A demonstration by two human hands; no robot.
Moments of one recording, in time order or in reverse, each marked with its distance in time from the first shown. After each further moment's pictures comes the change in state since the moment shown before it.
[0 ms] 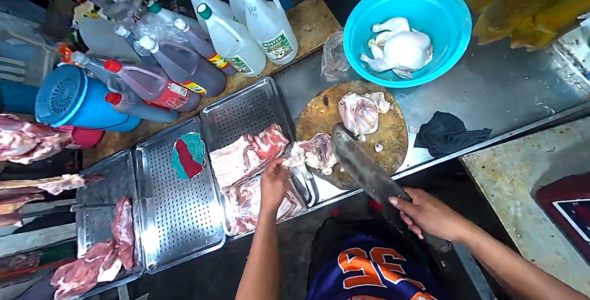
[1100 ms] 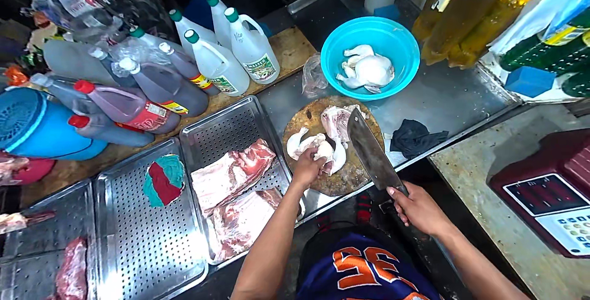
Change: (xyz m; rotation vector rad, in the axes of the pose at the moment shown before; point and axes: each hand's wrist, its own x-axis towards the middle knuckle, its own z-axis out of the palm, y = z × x) left_hand 0.042 0.046 0.119 -0.041 -0.432 -0.316; right_hand -0.015 0.015 0.017 0.070 0.488 -0.076
